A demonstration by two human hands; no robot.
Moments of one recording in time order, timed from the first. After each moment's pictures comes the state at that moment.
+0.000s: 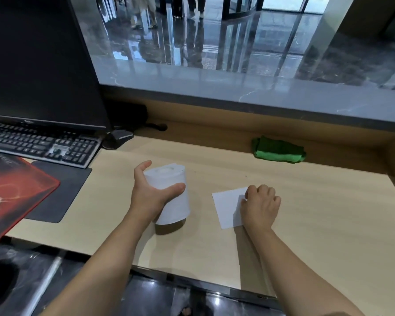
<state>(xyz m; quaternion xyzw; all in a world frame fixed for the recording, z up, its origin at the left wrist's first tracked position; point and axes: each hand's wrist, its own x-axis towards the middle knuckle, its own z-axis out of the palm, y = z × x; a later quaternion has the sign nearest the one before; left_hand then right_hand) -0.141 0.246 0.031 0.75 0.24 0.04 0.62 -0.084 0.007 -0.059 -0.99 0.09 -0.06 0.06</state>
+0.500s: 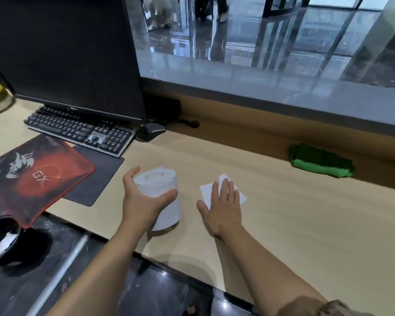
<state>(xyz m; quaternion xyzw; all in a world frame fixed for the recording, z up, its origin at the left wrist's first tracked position) -0.171 0.296 0.014 0.75 0.31 0.15 0.57 -0.088 0.129 -0.090 -0.97 -0.16 0.15 0.08</state>
